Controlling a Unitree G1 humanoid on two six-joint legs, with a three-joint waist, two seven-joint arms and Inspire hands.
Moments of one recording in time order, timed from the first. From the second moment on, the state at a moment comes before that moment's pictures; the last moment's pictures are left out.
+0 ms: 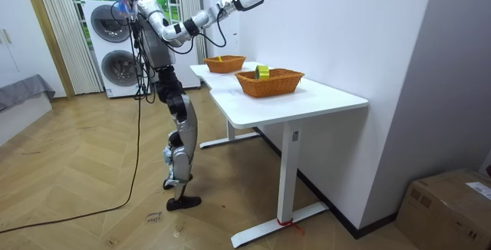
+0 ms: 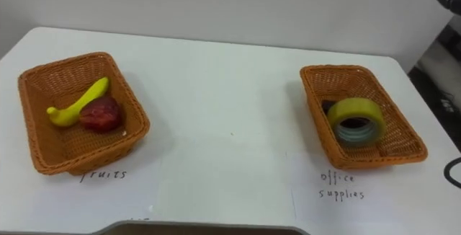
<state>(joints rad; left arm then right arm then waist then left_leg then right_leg) 0.38 0.30 0.13 0.75 0.21 0.09 -0.05 -0.20 -0.70 -0.39 0.10 0.48 0.06 -0.29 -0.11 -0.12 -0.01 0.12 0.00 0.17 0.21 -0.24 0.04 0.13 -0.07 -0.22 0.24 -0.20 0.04</state>
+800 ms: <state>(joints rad) 0.41 0.29 0.15 0.75 0.13 0.07 0.04 0.07 -0.70 -0.63 0.26 0.76 -0.01 -0.68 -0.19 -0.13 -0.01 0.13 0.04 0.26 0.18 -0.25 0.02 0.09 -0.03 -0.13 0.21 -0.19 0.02</state>
